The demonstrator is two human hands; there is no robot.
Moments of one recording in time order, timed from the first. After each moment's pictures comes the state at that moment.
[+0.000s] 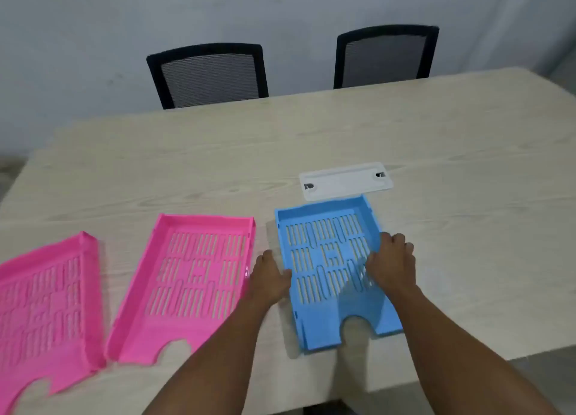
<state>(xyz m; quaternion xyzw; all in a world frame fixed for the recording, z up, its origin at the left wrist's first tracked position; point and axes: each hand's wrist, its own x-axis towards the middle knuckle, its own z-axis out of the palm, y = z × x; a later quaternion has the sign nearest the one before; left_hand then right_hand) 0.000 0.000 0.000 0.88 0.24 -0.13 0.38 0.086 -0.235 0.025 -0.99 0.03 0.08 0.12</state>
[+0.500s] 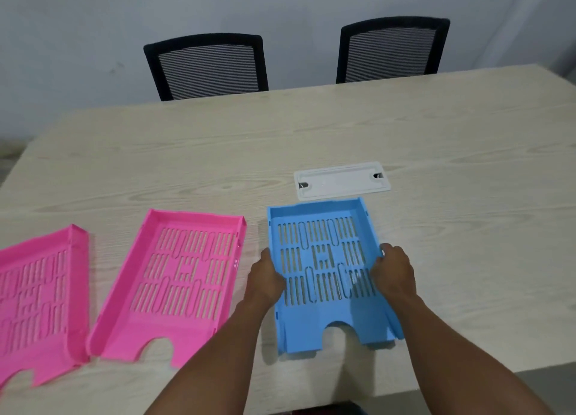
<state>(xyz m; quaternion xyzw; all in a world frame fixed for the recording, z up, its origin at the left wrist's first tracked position) 0.016 -0.026 -0.005 0.85 0.29 -0.10 0.42 0.109 -0.271 -0.001 -0.97 0.06 0.10 0.23</state>
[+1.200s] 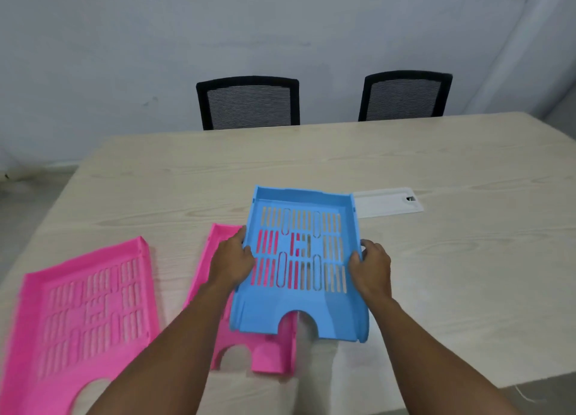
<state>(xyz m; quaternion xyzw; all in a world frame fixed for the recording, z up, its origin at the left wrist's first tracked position) -0.045 0.194 0.058 0.90 0.22 0.05 0.37 0.023 -0.079 0.050 -0.92 0.03 -0.01 0.40</state>
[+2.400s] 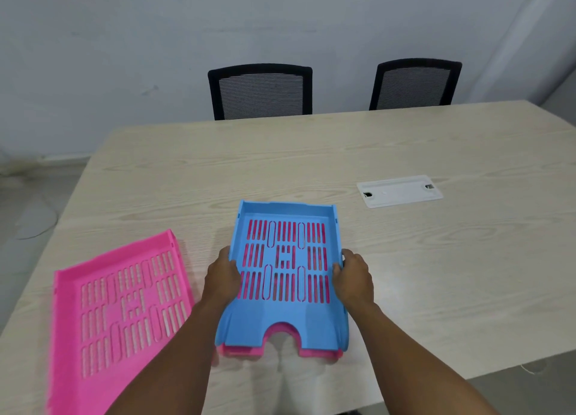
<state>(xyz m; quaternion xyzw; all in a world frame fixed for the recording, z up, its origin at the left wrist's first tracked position) -0.112 0.290 0.007 0.84 0.30 0.00 0.44 -0.039 0.034 0.001 -0.93 0.05 0.07 0.35</state>
